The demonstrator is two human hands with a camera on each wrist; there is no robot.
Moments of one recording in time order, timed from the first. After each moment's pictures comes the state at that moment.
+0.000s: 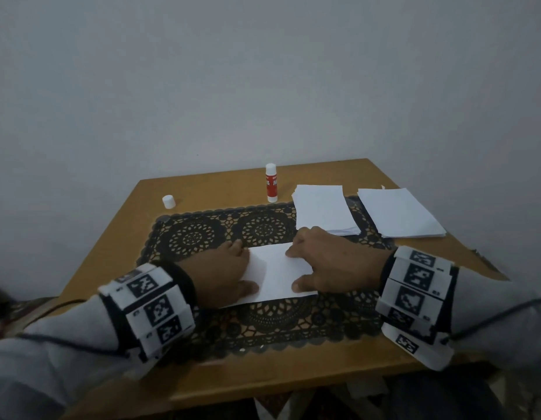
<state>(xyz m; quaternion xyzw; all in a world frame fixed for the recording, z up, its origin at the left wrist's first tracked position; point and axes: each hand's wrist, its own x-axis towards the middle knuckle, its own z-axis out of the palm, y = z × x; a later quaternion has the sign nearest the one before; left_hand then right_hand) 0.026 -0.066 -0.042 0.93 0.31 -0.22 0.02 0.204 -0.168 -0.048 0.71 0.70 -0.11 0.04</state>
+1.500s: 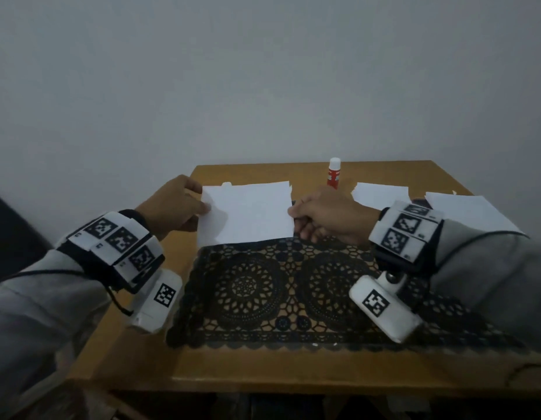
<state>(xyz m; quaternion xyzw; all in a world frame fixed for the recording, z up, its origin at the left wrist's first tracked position) -0.090 0.035 -0.012 0.68 0.52 0.27 0.44 0.137 -0.075 -0.023 0.66 0.49 -0.42 -0.38</state>
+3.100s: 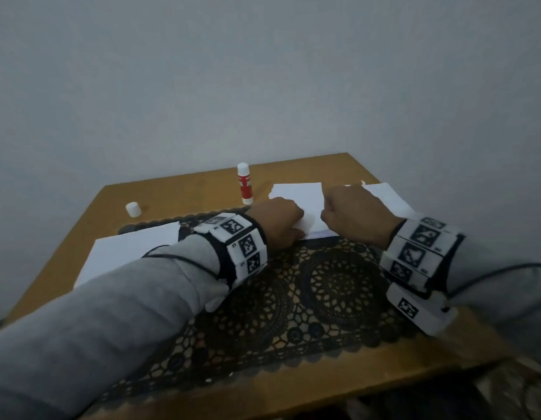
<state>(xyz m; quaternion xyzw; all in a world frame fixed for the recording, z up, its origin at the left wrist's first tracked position) 0.172 -0.043 -0.045 0.98 0.18 -0.03 0.00 0.298 -0.156 -0.047 0.83 0.53 0.01 -0.16</state>
